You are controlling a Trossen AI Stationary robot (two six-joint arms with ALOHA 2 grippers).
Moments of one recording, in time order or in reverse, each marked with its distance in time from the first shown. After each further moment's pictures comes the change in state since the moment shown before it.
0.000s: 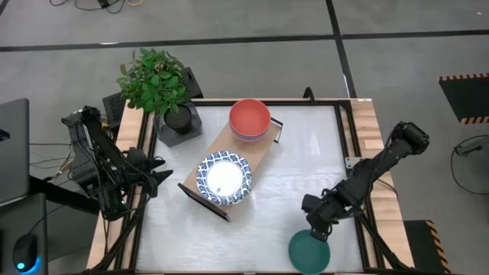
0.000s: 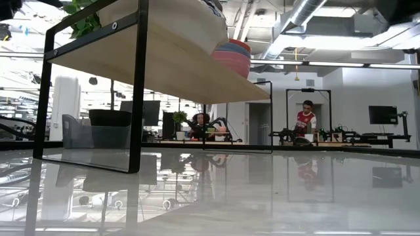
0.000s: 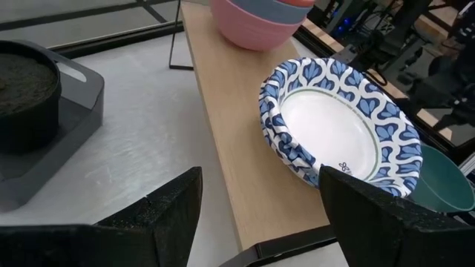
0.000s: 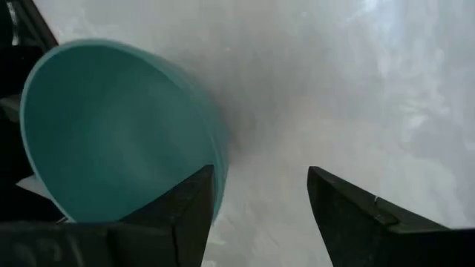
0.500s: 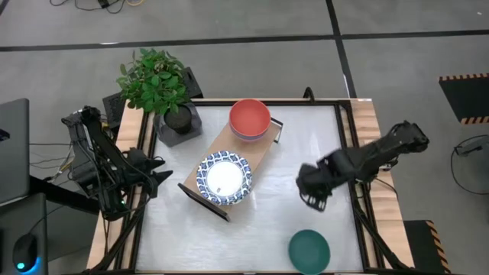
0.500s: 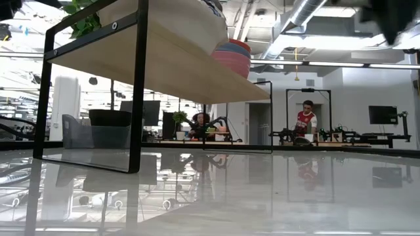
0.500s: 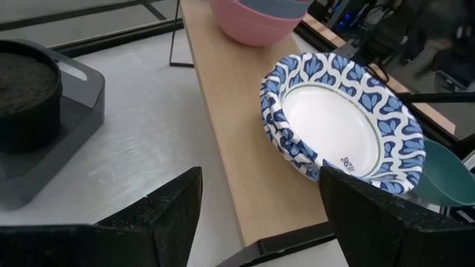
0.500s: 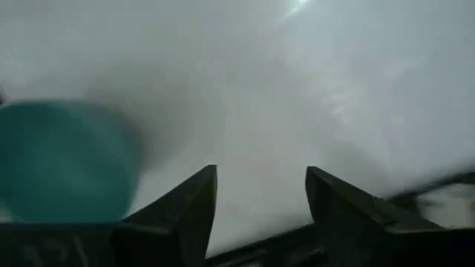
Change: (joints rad) left arm 0.000 0.000 0.000 0.000 0.014 0.014; right arm -0.287 0.011 0.350 -0.567 0.081 -0.310
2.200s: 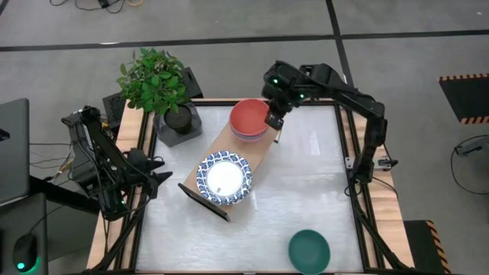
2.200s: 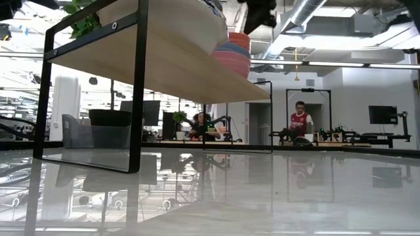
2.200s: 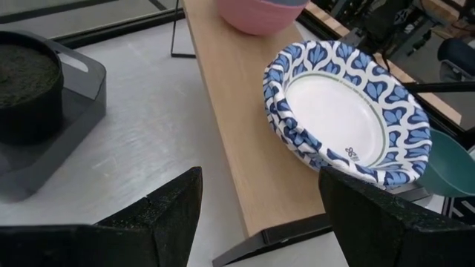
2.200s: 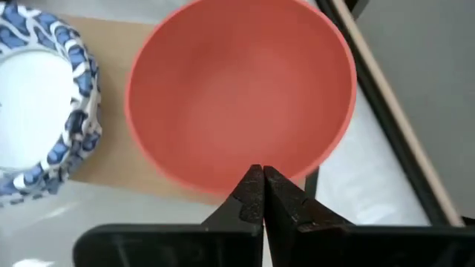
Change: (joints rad) left arm 0.000 0.000 0.000 0.000 0.034 0.007; right arm -0.737 0.396 0.845 0.038 -0.014 -0.762
